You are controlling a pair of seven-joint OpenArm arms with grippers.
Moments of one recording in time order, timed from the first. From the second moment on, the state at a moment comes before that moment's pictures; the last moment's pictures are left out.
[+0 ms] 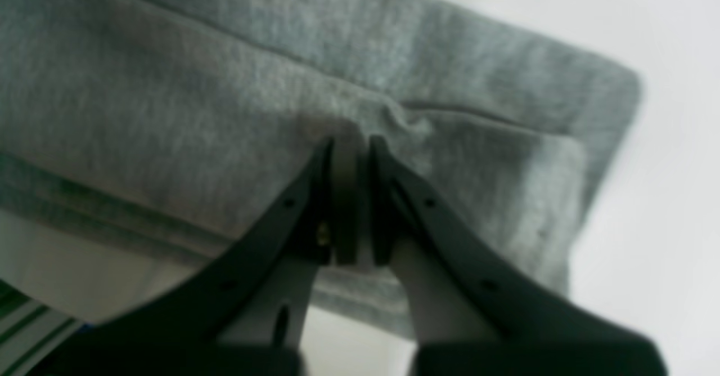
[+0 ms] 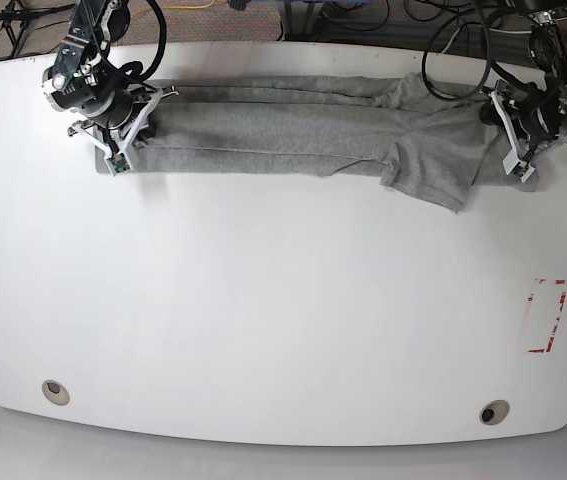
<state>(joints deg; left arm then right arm) 14.4 -19.9 -25.9 99.8 -28.0 -41.8 79.9 -18.9 3.4 26.3 106.7 15.2 40.5 -63.7</state>
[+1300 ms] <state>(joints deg) -6.6 -19.4 -16.3 80.4 -21.2 -41.8 72.4 -1.8 13.6 27.8 86.2 15.5 40.6 -56.0</state>
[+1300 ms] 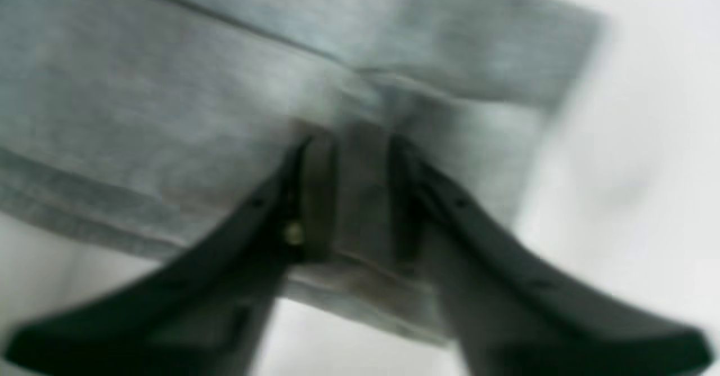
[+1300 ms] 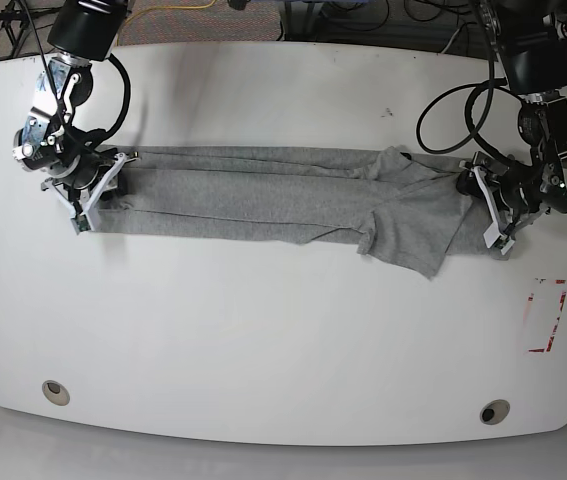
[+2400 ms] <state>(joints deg) -6.0 -17.4 -16.2 83.7 -20.3 -41.8 73.5 5.5 16.8 52.2 68.6 38.5 40.1 -74.3</state>
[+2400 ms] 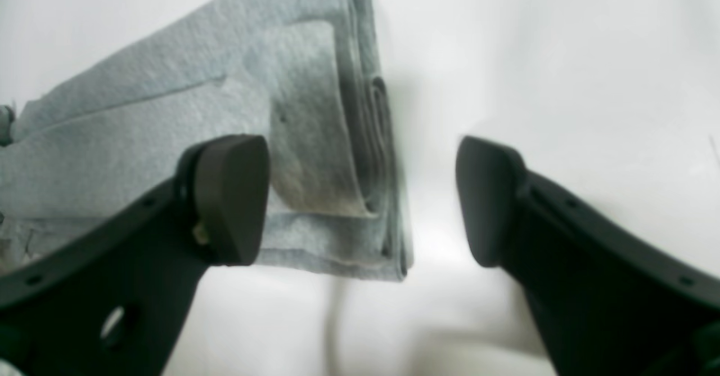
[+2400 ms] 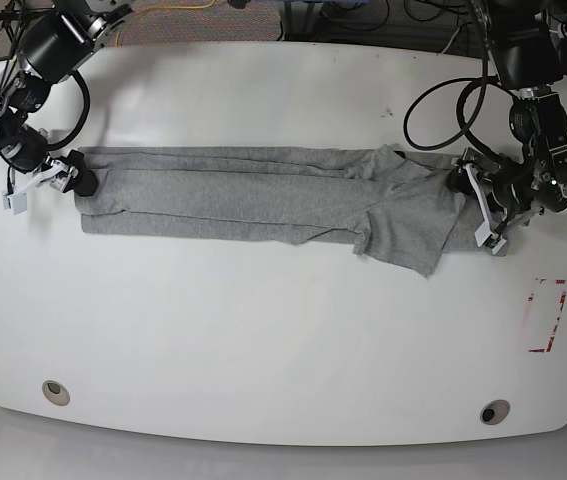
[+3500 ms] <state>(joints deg) -5.9 -17.4 -16.2 83.8 -20.2 -41.8 73.5 0.7 12.1 45.4 79.8 38.5 40.4 -73.3</state>
